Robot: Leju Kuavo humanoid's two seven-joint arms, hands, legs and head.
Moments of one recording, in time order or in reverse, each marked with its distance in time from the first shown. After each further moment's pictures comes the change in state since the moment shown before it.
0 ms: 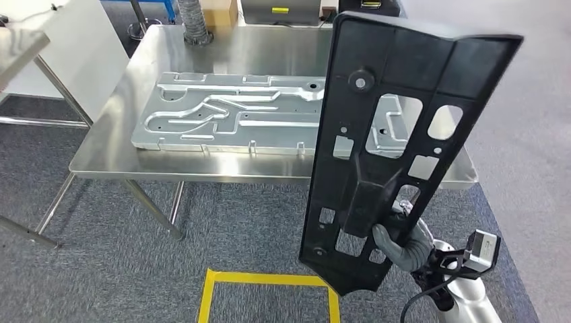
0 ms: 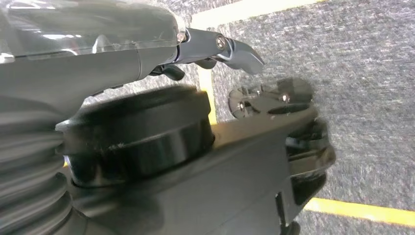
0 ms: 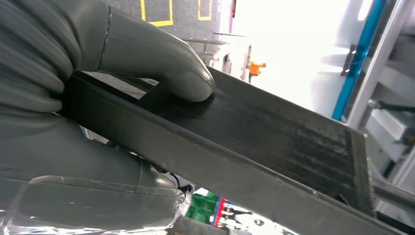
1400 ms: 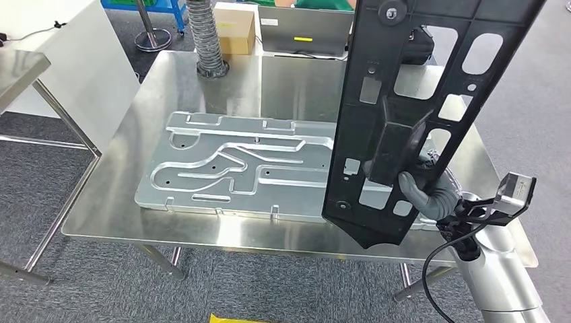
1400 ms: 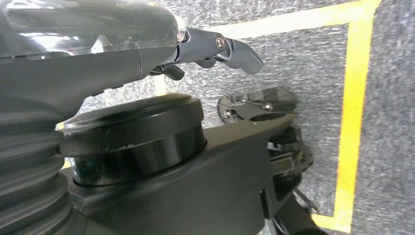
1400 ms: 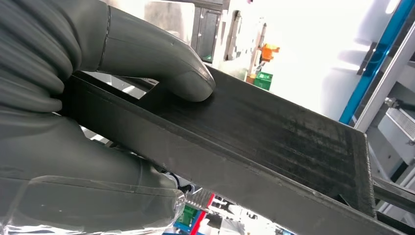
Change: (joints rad) left arm -0.009 -0.005 -0.015 0.001 -0.004 -0.009 0.008; right arm -0.243 -0.122 -0.034 0.100 -0.126 0.019 0.090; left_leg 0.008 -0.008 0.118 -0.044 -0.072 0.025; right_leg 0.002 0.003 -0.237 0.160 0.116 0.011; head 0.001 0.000
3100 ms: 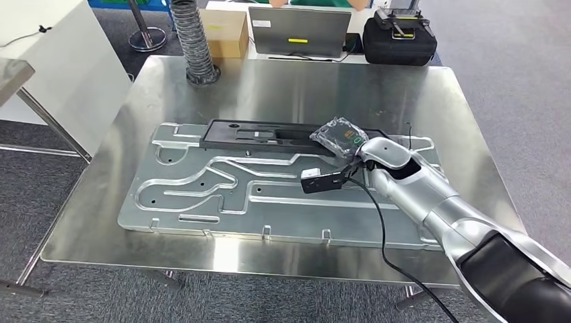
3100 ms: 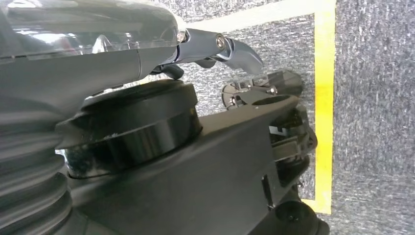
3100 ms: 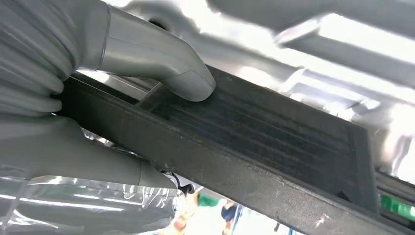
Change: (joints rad) left arm -0.007 0.006 -0.022 0.000 -0.006 -0.060 -0.020; right arm -0.685 0.100 0.854 0.788 1.191 -0.696 0.175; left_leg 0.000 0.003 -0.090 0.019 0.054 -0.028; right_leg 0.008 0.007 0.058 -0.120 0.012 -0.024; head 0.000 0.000
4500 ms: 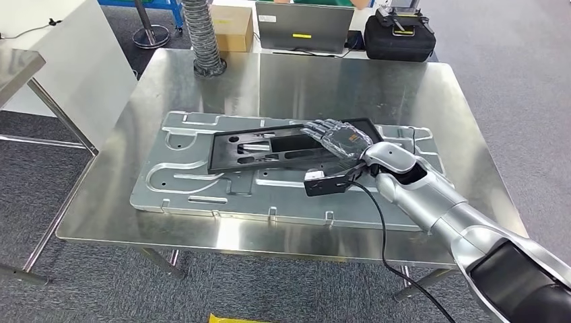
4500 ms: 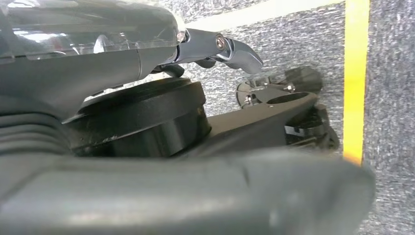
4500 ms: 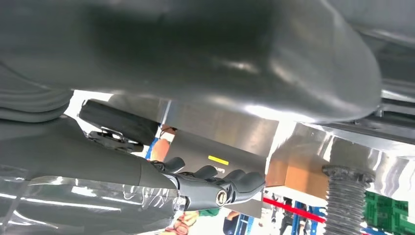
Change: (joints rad) left arm -0.004 0.001 -0.018 0.000 0.023 -0.010 0.039; right arm 0.025 -0.055 -0.011 -0.087 -0.039 0.052 0.044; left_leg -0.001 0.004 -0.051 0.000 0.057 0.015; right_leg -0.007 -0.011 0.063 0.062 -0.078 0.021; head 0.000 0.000
